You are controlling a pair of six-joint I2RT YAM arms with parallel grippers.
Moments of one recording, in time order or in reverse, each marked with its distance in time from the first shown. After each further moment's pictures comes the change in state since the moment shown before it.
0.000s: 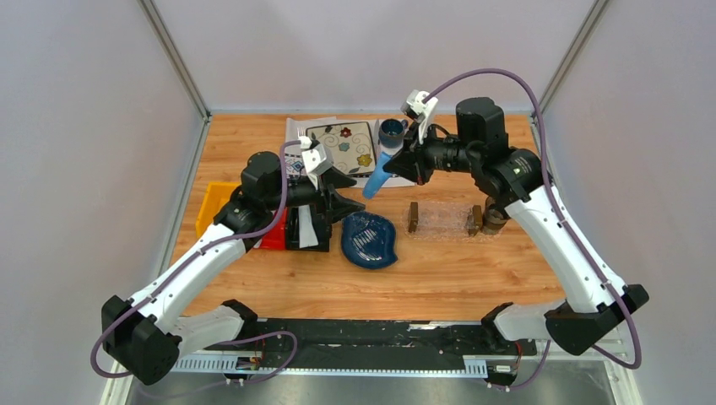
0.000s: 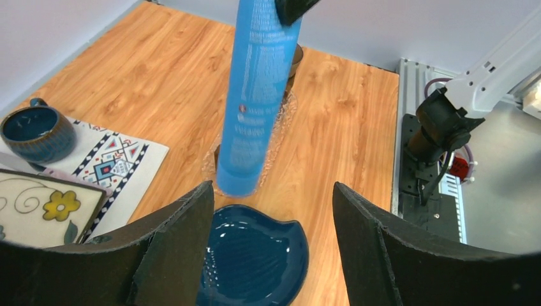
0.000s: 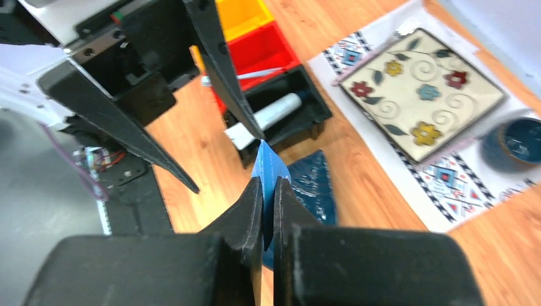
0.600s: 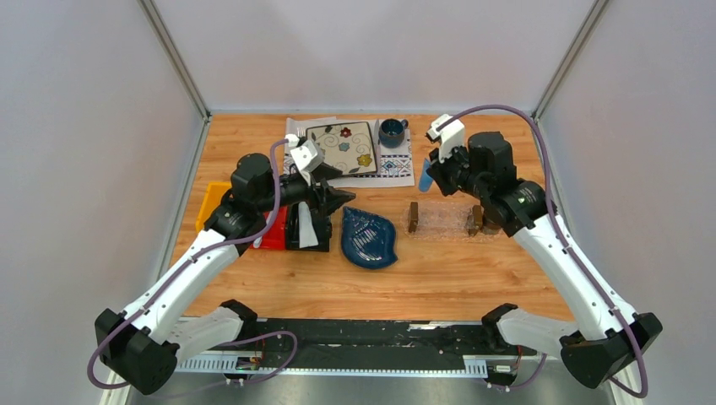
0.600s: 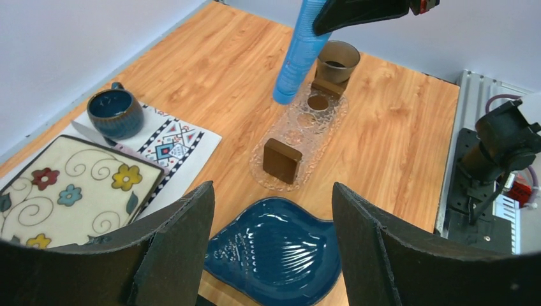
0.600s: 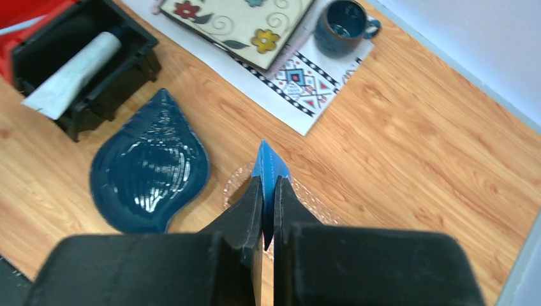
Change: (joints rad) left arm 0.037 -0.057 0.000 -0.060 -0.146 0.048; right arm -0.051 -0.196 -0.344 0.096 0.500 -0.126
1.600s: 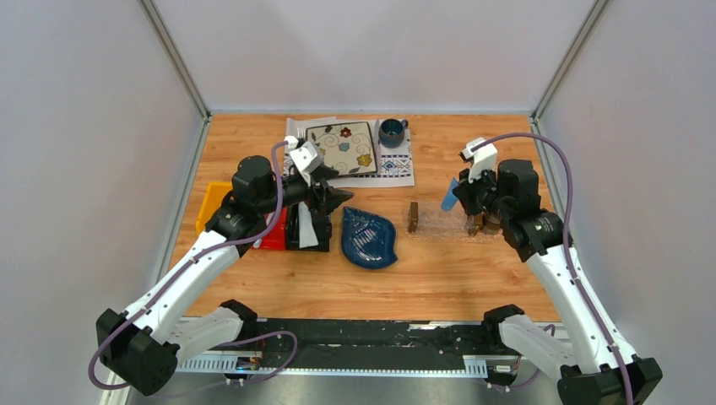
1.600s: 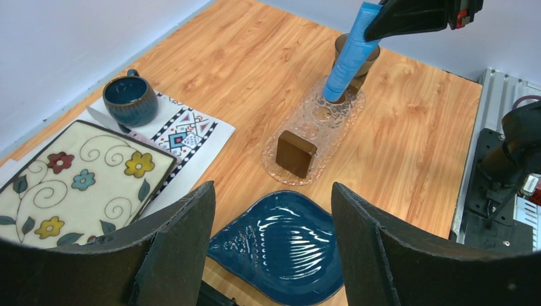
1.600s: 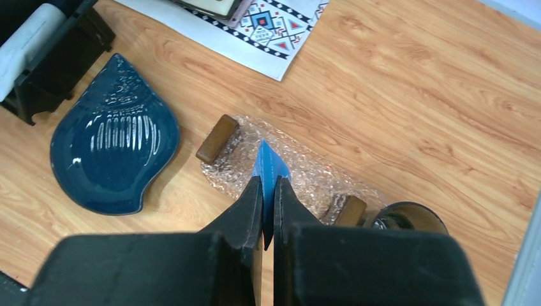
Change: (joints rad) left arm 0.013 -0.007 -0.033 0.014 -0.052 0.010; right arm -0.225 -0.216 -0.299 0.063 -0.067 0.035
